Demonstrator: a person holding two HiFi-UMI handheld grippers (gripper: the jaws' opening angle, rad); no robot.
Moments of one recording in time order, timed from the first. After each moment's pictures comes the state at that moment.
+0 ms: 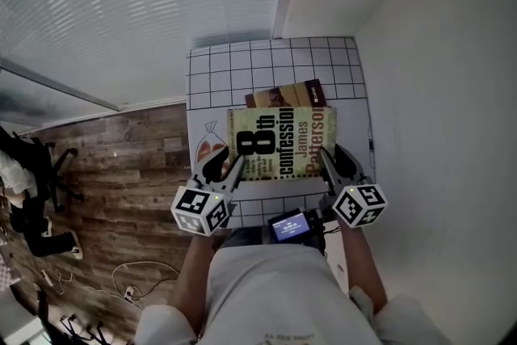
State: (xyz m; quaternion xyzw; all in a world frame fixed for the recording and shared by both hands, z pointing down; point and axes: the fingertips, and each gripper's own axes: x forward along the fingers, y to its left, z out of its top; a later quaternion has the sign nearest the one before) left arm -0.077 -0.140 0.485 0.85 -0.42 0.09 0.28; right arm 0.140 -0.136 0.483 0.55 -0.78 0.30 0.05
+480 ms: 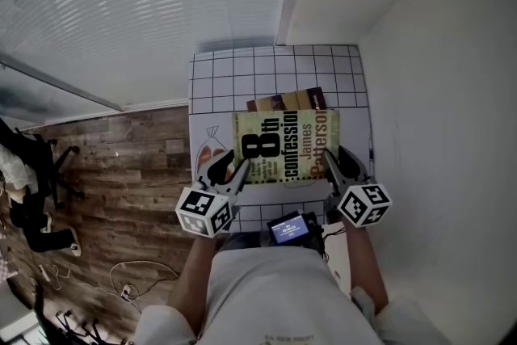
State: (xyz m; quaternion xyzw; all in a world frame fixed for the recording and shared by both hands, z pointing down) left arm -0.065 -0.148 0.485 0.85 -0.42 0.10 0.29; right arm 0.151 -0.154 0.484 0.53 -0.78 0.31 0.06
